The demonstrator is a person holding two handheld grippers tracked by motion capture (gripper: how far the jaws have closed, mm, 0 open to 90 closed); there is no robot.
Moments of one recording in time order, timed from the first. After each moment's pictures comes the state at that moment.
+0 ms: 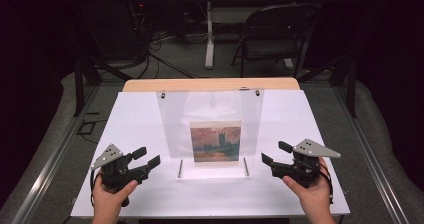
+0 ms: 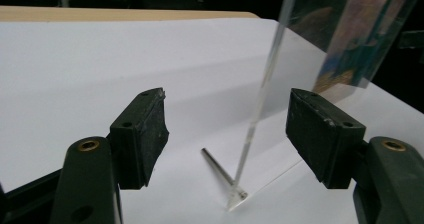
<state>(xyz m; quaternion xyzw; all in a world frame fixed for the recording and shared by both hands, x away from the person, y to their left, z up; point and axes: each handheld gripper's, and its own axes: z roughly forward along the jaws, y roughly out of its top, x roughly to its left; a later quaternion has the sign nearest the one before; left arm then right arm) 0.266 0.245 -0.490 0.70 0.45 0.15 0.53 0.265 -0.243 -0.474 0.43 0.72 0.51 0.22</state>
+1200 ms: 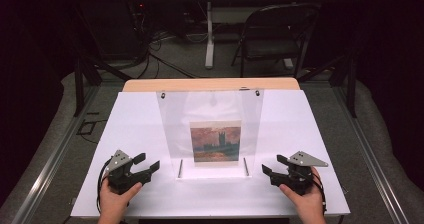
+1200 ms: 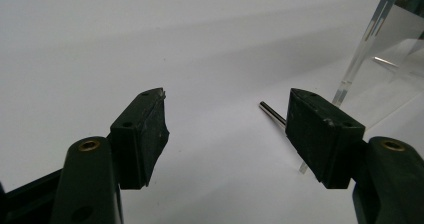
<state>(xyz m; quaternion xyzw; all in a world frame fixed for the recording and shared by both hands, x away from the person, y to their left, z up) 0.280 0.246 -0.538 0.74 0.45 0.17 0.48 0.271 -0.251 -0.540 0.45 0.73 0.47 0.20</state>
